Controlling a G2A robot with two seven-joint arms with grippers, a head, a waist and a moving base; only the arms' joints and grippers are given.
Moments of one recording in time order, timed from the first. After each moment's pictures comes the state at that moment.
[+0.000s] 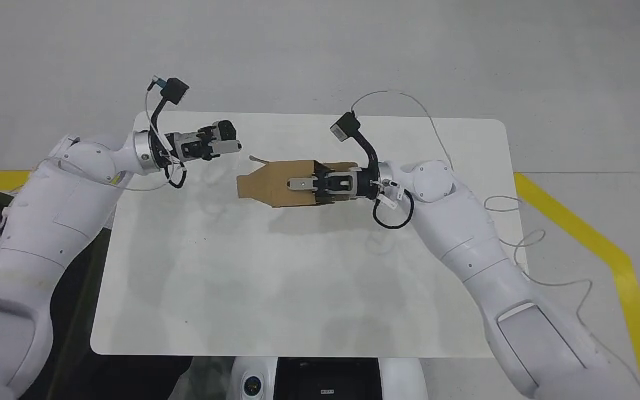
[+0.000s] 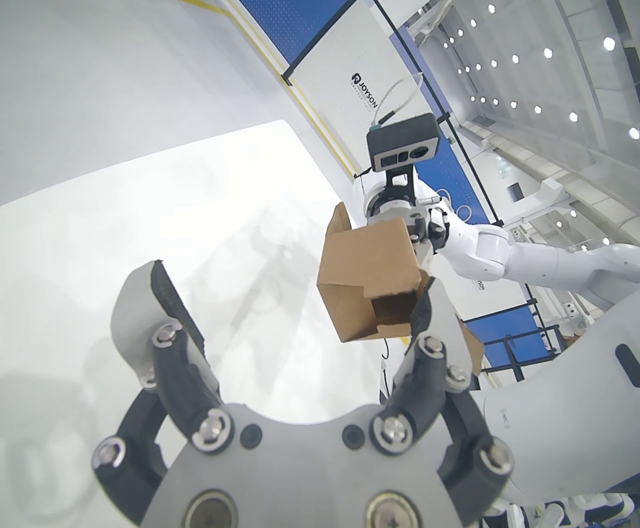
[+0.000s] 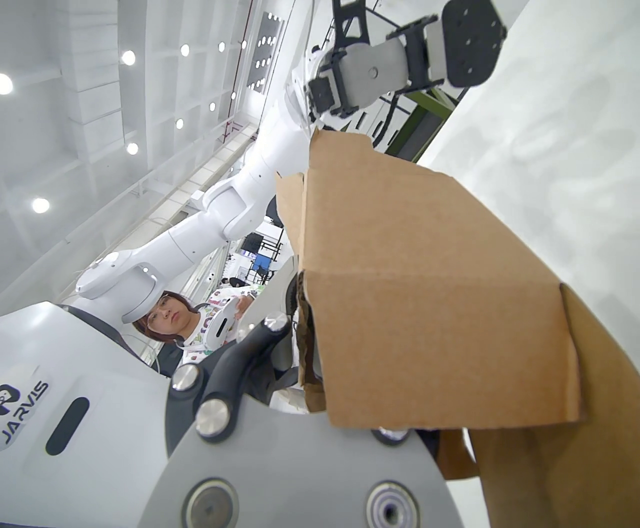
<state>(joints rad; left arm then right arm) 0.43 -0.82 -0.66 -0.94 -0.50 -0.89 -0.93 -0.58 -1.41 0.86 -0.95 0.49 -0.62 1.19</state>
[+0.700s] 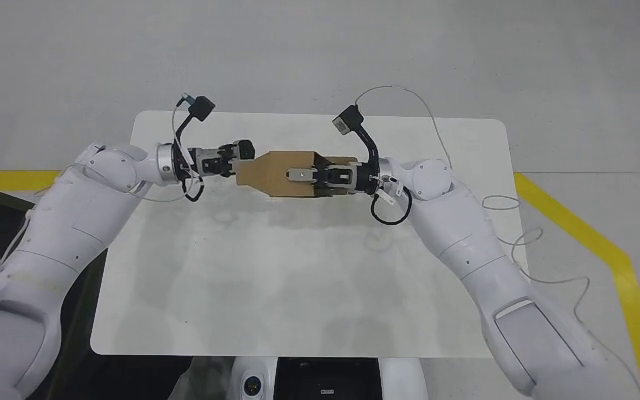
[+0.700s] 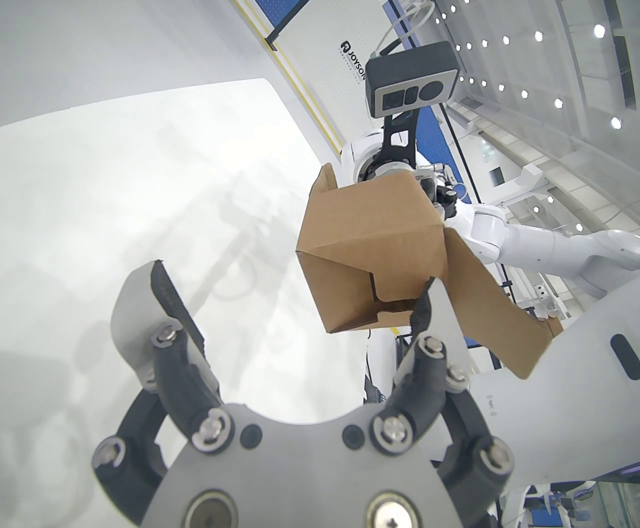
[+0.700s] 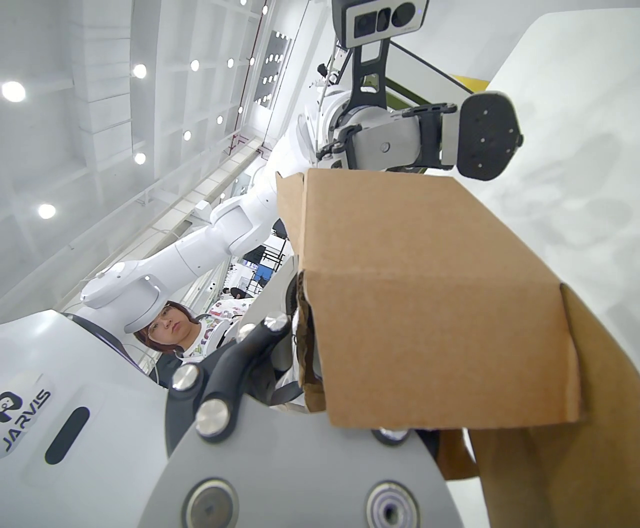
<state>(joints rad) 0.45 -0.84 -0.61 -1.01 -0.52 -0.86 -0.97 -0.57 -1.42 0.87 -0.91 0.49 -0.65 1.15</state>
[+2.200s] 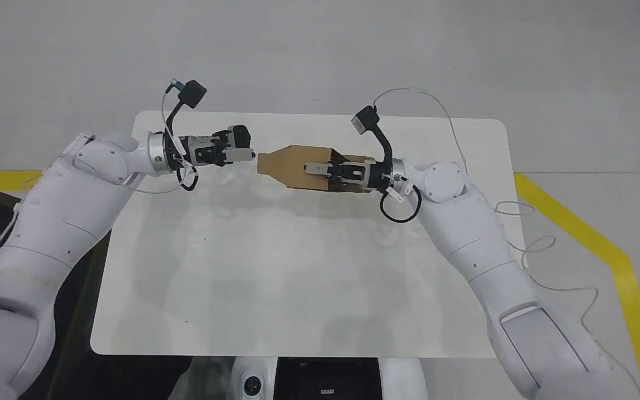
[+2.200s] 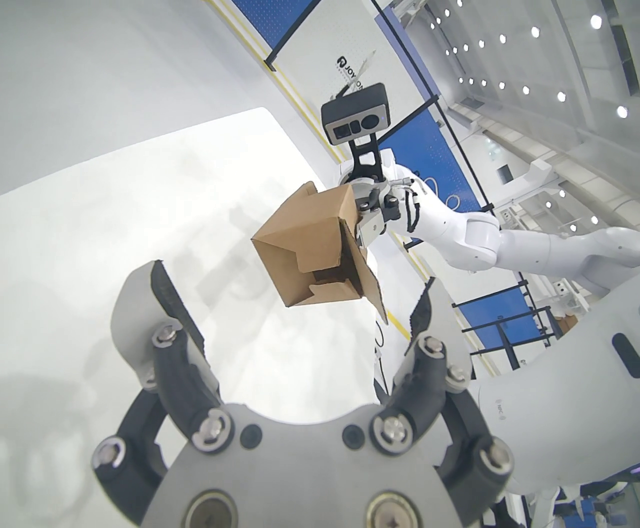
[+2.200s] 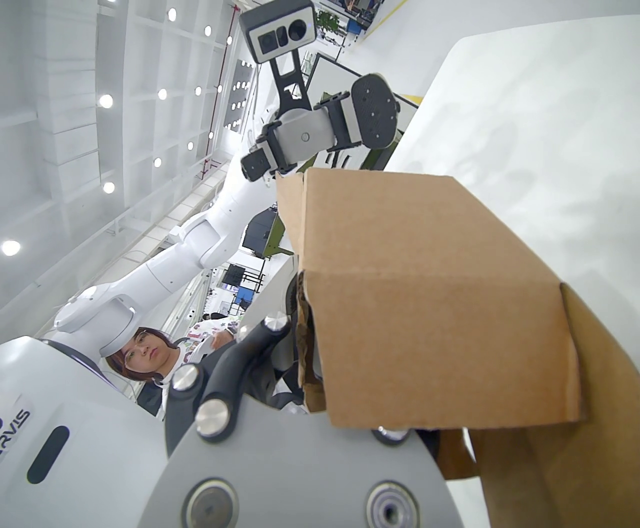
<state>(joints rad) 0.42 -0.82 -0.62 -1.03 -0.46 -0.90 -0.92 -0.61 -1.40 0.95 -0.91 0.37 -0.61 1.09</state>
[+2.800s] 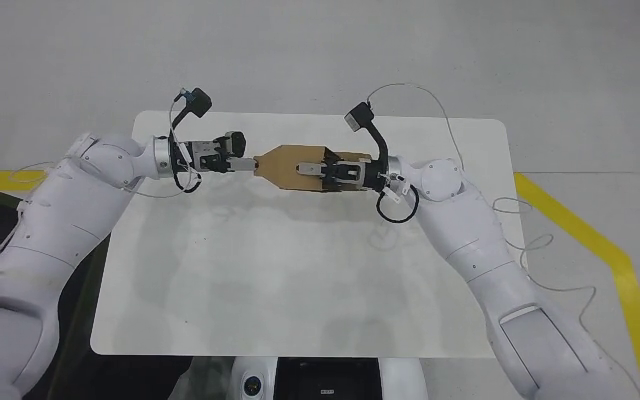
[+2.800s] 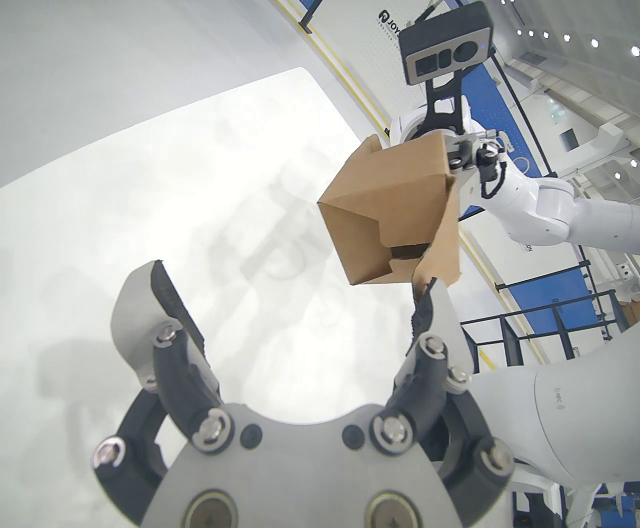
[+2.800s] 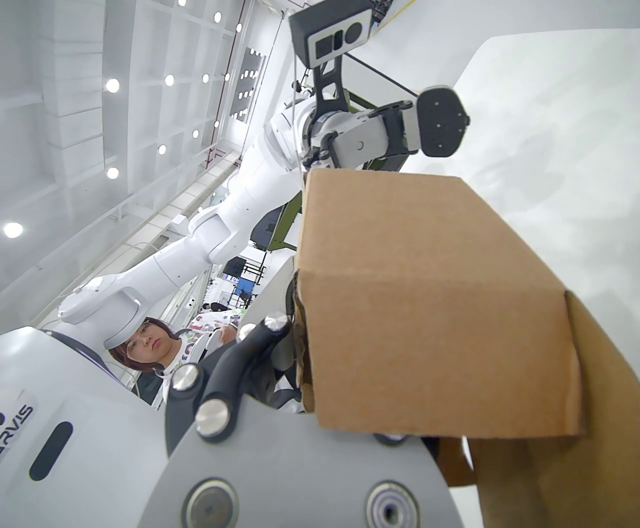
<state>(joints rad) 0.43 -0.84 -0.64 -0.99 -0.25 -0.90 -0.85 -0.61 -1.40 0.94 -0.97 0.39 -0.61 1.10</state>
